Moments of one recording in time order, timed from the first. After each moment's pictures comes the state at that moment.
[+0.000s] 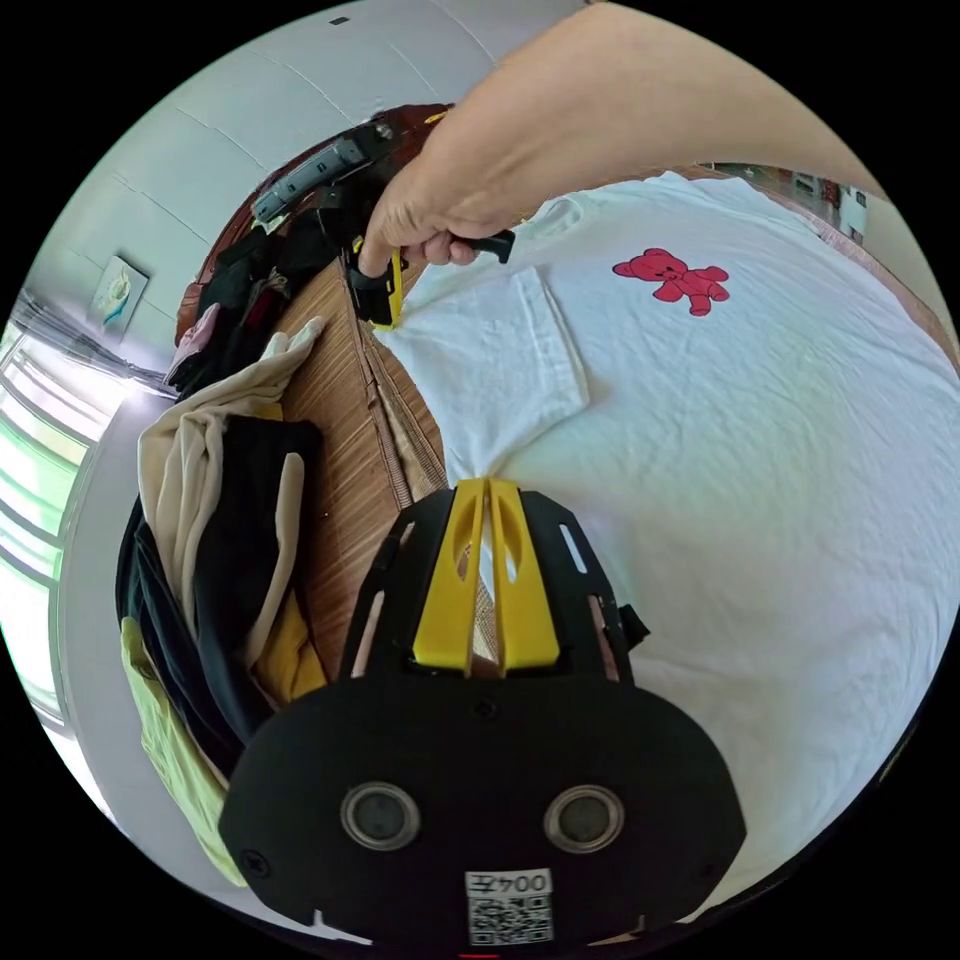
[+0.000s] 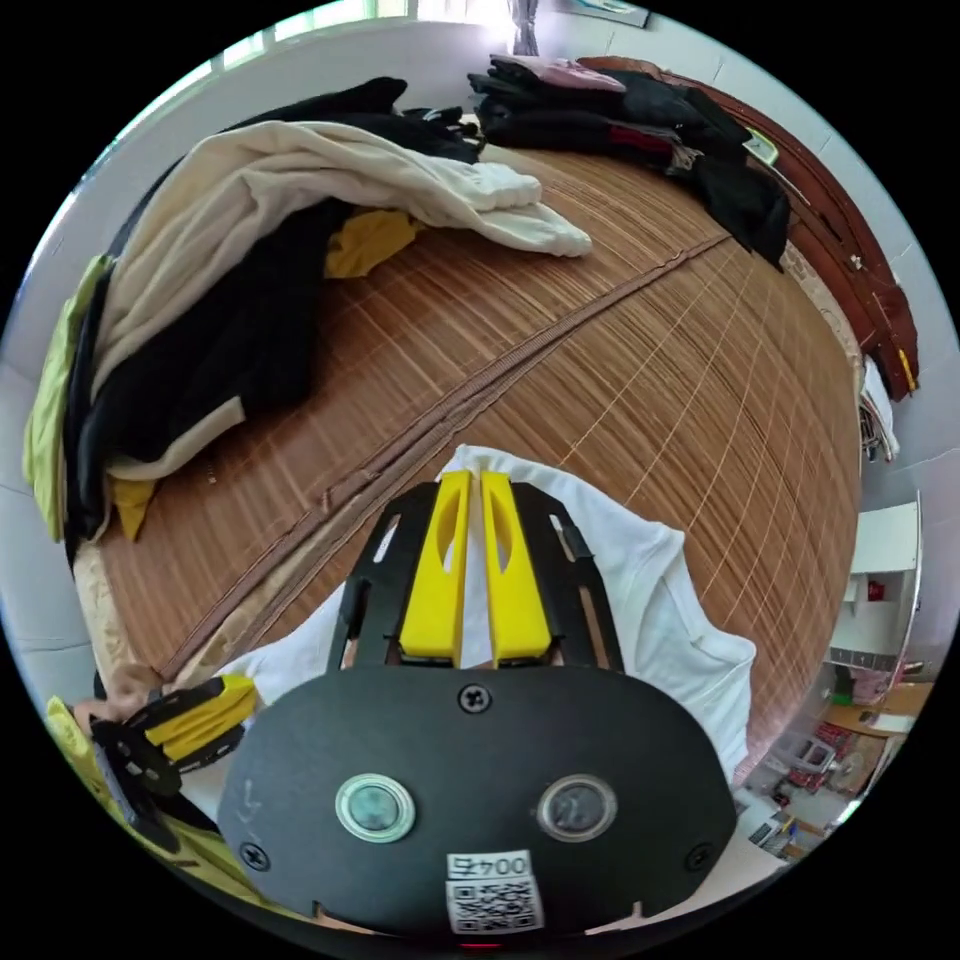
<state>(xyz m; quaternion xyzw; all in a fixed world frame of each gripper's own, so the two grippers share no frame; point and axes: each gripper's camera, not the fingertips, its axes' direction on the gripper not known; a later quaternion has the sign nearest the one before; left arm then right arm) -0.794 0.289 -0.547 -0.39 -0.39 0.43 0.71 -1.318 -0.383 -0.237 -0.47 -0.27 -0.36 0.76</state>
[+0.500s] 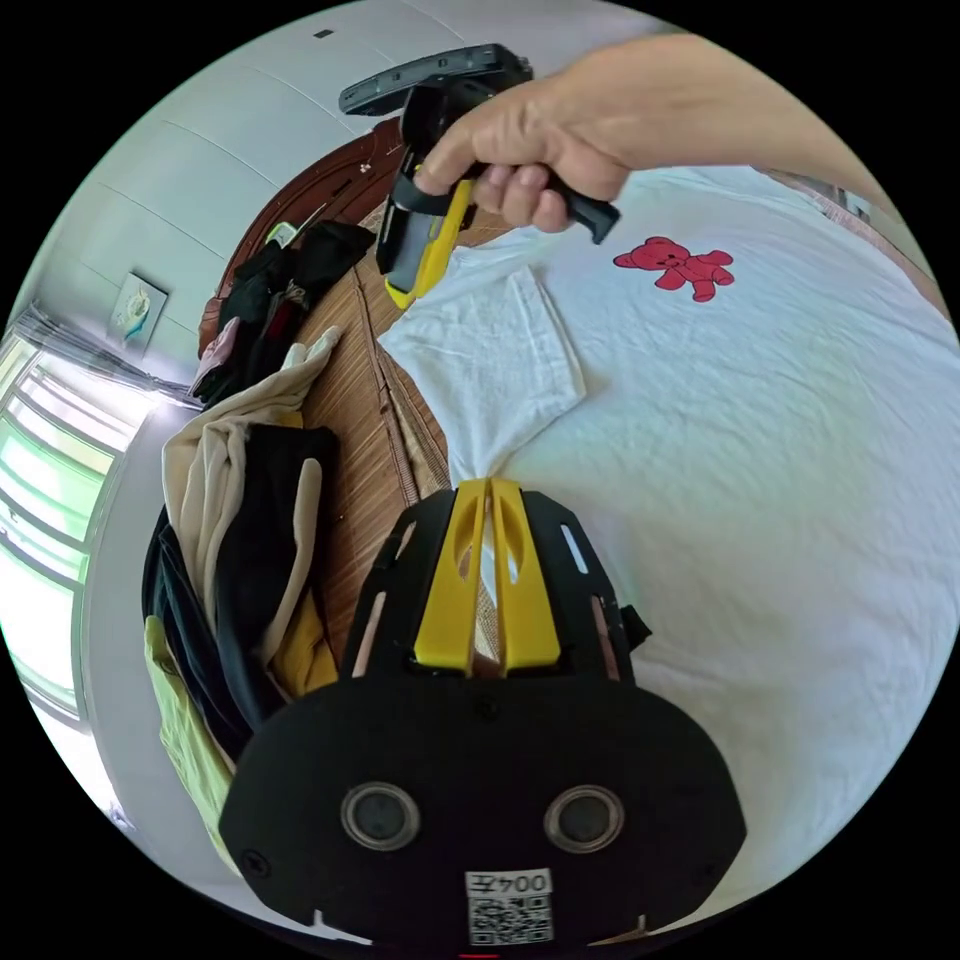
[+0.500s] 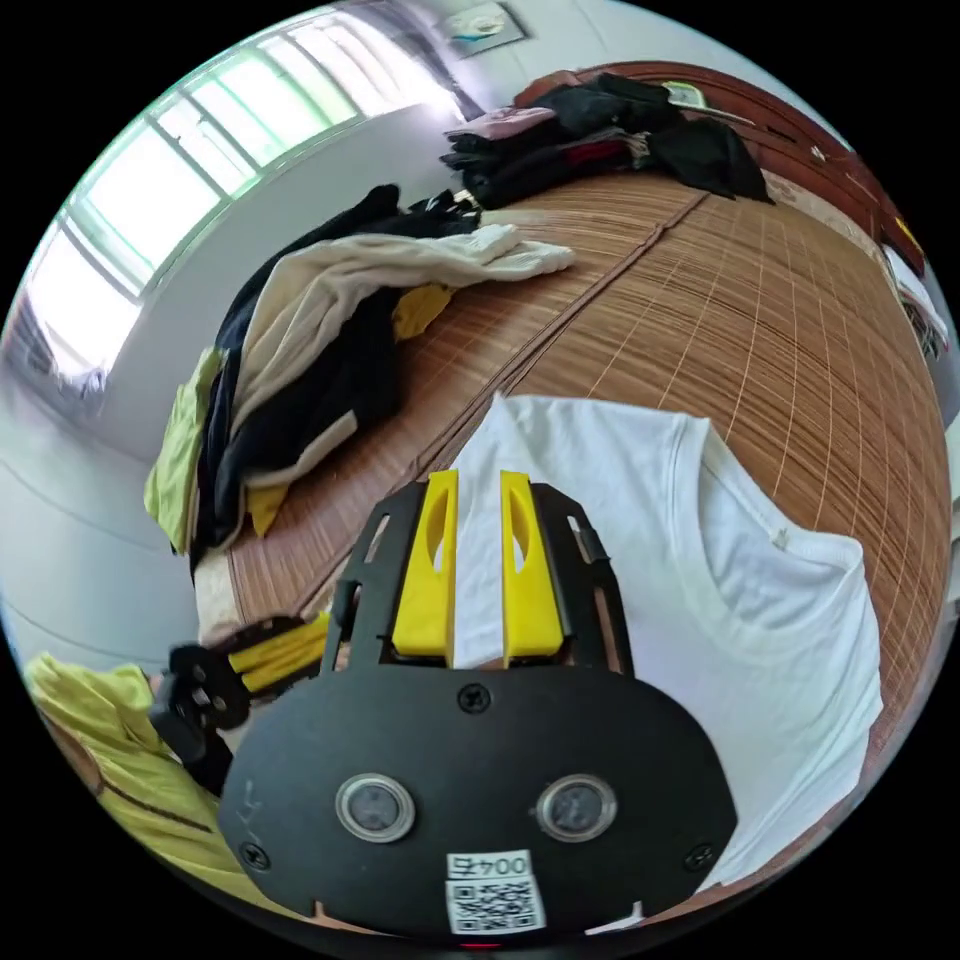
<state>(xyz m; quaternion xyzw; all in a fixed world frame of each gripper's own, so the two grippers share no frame) -0.807 0.291 -0.556 -0.37 -0.41 0.45 0.70 -1.234 -0.383 -0.272 -0.46 -0.41 -0.19 0.76</state>
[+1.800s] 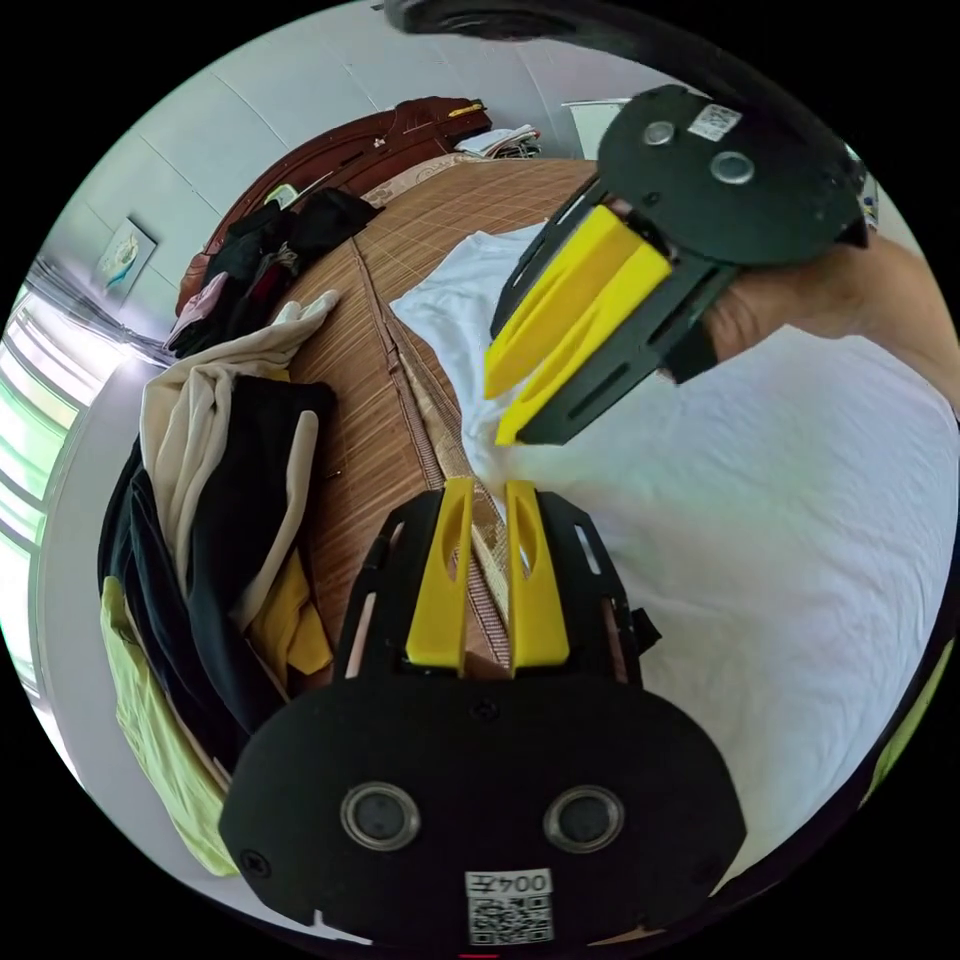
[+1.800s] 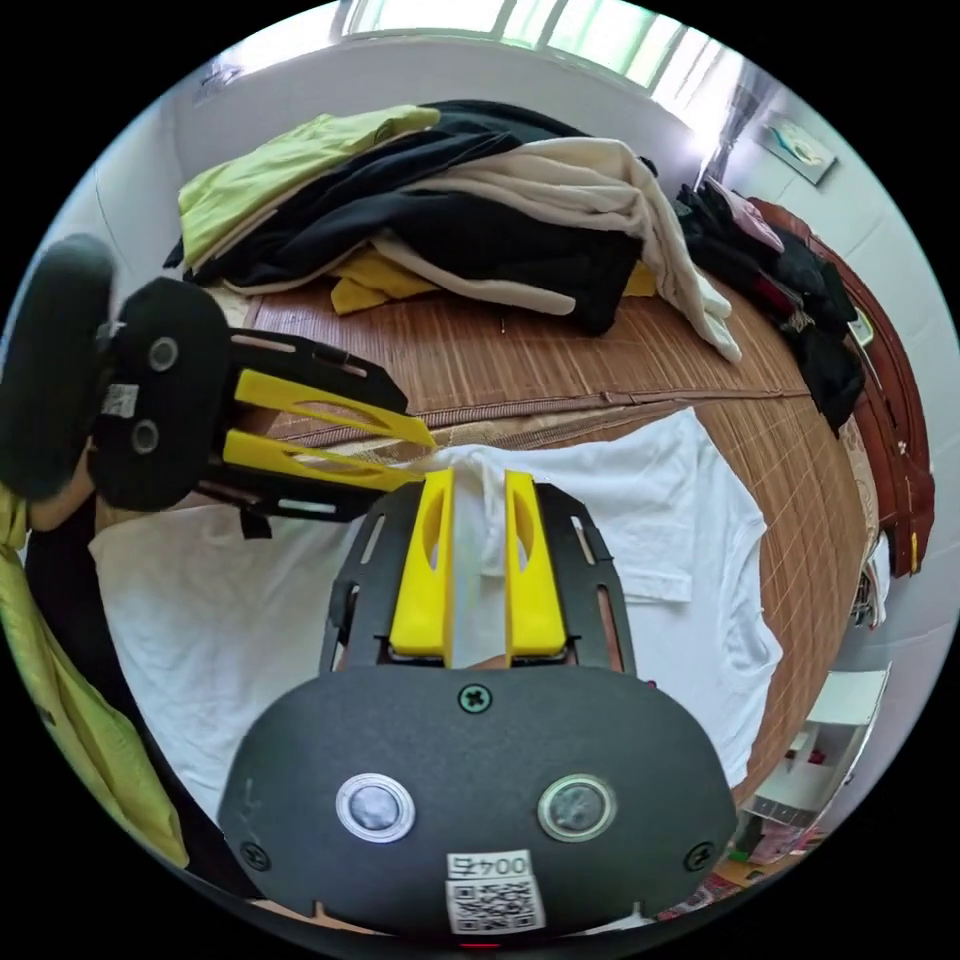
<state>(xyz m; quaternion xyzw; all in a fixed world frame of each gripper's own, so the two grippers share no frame) -0.873 0.230 -0.571 -0.40 -0.38 0.39 0.74 -1.295 -0.233 -0.406 -0.33 -0.41 -0.49 0.69</state>
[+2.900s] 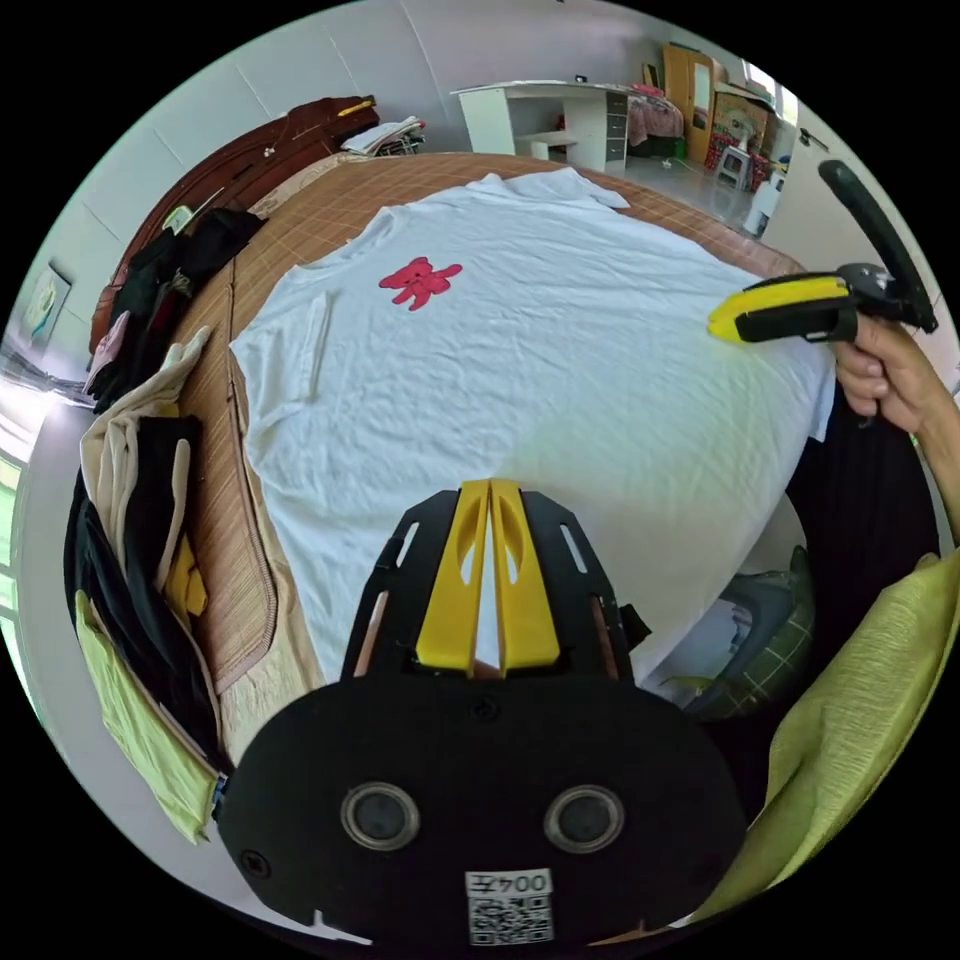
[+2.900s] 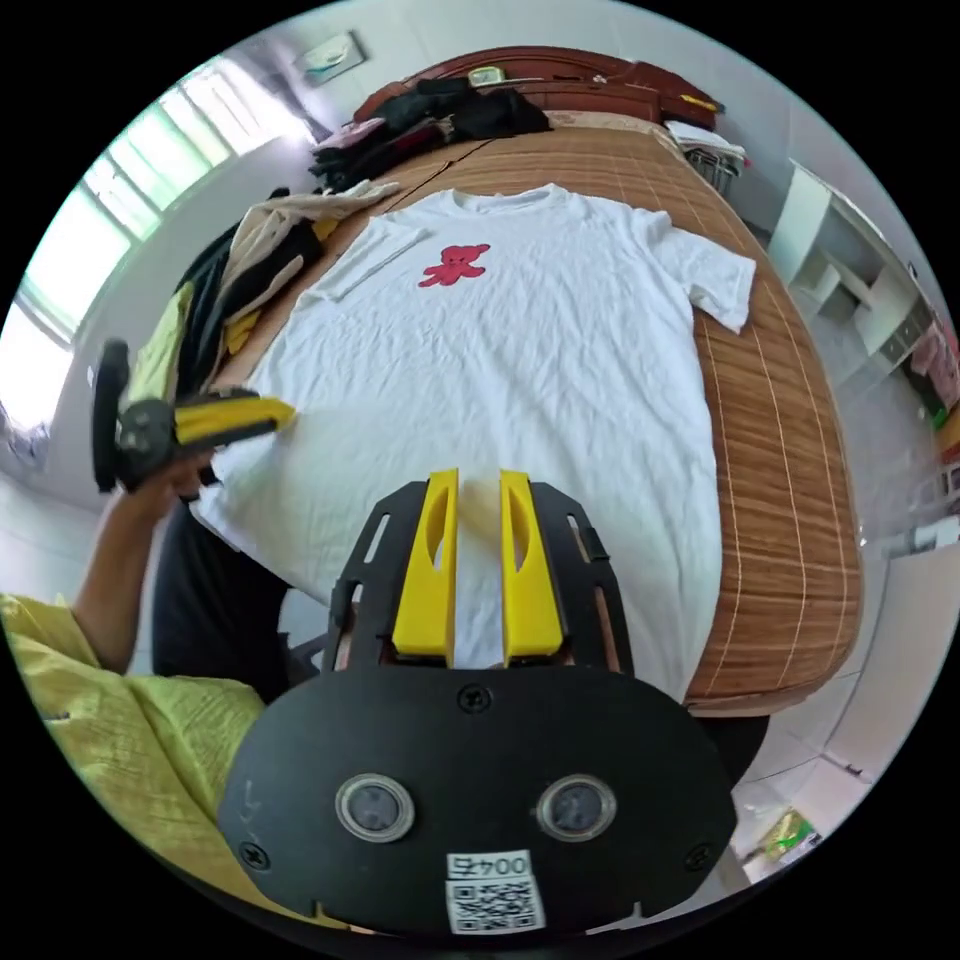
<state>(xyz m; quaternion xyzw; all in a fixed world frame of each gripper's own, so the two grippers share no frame) -0.797 0.480 -0.490 -0.47 -0.30 0.41 0.73 -0.850 0.011 -0.527 -0.50 -0.23 -0.08 0.83</state>
